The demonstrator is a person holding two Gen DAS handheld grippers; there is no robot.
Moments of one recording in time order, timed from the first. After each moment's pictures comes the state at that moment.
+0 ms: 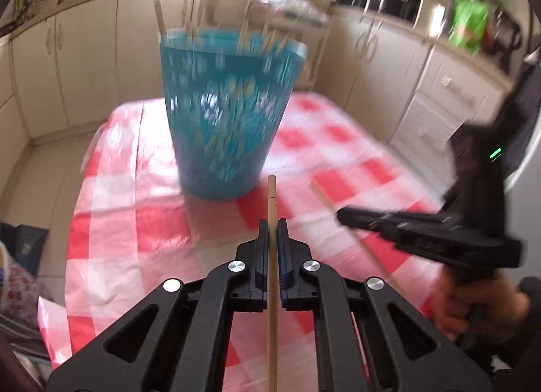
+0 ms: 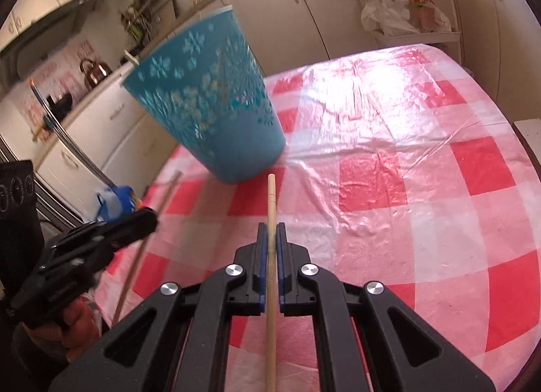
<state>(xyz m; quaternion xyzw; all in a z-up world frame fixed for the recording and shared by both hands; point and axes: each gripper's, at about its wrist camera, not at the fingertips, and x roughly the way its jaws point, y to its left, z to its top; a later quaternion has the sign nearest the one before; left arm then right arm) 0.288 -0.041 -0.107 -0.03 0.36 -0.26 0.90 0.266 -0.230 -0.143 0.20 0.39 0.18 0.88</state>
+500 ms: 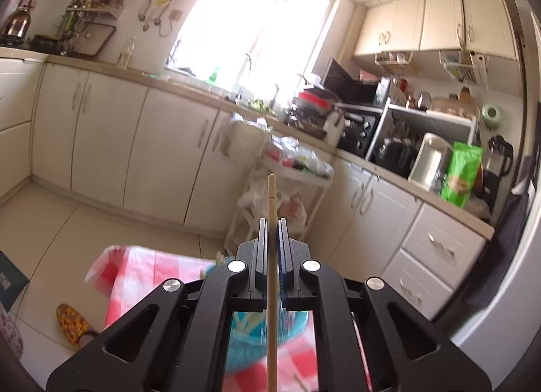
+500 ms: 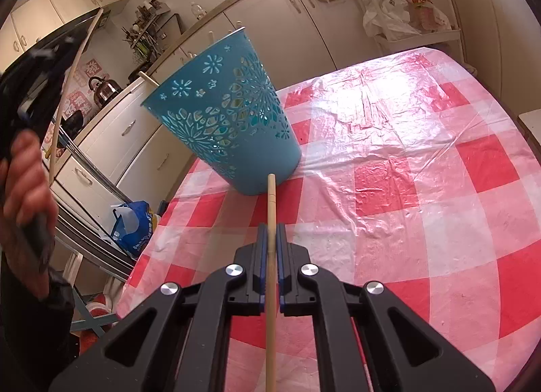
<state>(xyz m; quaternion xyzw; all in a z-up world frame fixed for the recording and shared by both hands) 0.351 0.011 0.040 -0.17 0.14 -0.22 0.95 0.263 -0.226 -0.135 0.23 0.38 0.19 0.88</state>
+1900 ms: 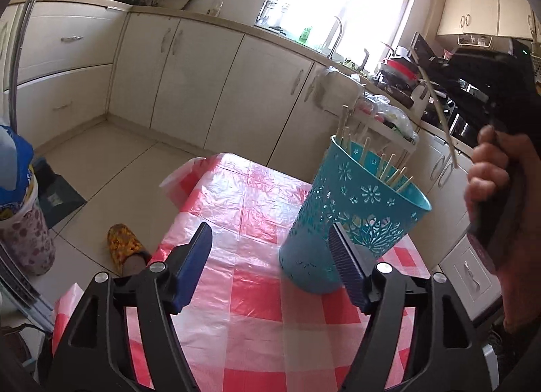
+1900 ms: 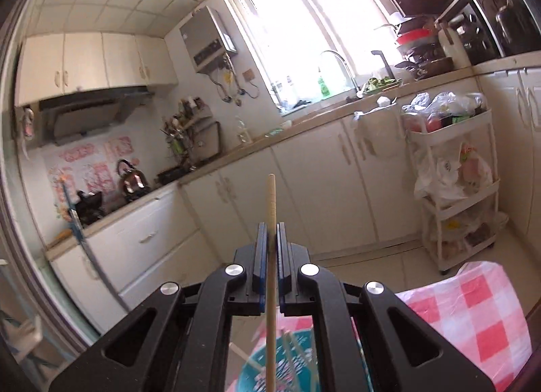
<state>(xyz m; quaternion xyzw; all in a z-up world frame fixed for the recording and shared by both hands) 0.307 0.040 -0.110 -0.18 0.25 -0.06 0.95 0.399 -0.177 0.062 0.21 0.12 0.17 0.96</state>
